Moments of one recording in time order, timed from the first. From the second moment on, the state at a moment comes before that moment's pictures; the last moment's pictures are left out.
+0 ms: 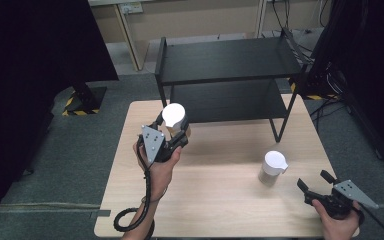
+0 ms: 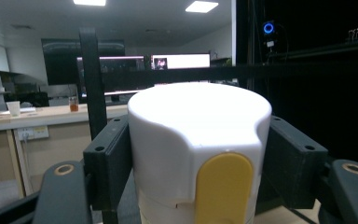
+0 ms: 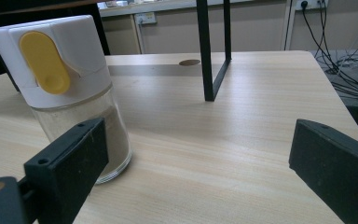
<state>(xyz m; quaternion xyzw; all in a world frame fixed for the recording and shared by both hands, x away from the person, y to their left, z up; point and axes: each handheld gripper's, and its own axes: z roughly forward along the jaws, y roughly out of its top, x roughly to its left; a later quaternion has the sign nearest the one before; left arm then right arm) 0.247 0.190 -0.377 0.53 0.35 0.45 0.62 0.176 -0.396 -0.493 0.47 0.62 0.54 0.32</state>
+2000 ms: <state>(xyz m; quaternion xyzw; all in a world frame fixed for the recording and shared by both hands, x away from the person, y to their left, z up) 0.295 0.172 -0.240 0.50 0.35 0.48 0.63 0.177 -0.398 -0.492 0.47 0.62 0.54 0.31</state>
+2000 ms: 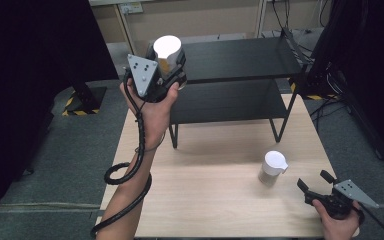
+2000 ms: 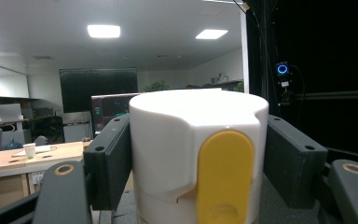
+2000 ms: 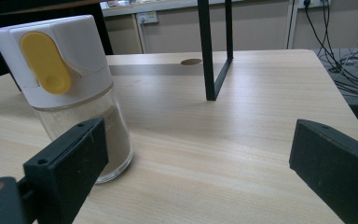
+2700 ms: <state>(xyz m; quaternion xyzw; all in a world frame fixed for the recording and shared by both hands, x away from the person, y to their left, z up) 0.335 0.164 -0.225 0.51 0.36 0.48 0.61 0.177 -0.398 -0.493 0.47 0.62 0.54 0.31</state>
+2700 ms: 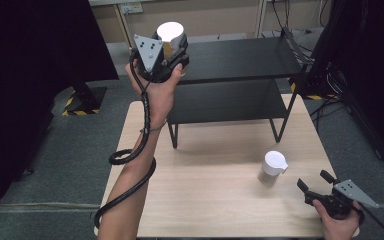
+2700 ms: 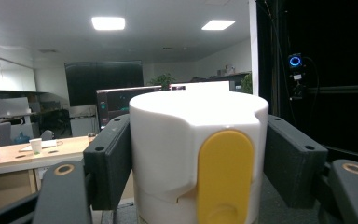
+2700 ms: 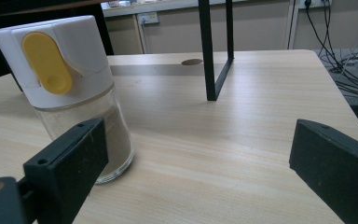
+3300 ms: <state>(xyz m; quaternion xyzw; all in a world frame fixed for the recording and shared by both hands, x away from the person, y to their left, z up) 0.352 0.159 -0.225 0.52 0.38 0.49 0.59 0.177 -0.399 -0.493 0.47 0.62 0.54 0.31</state>
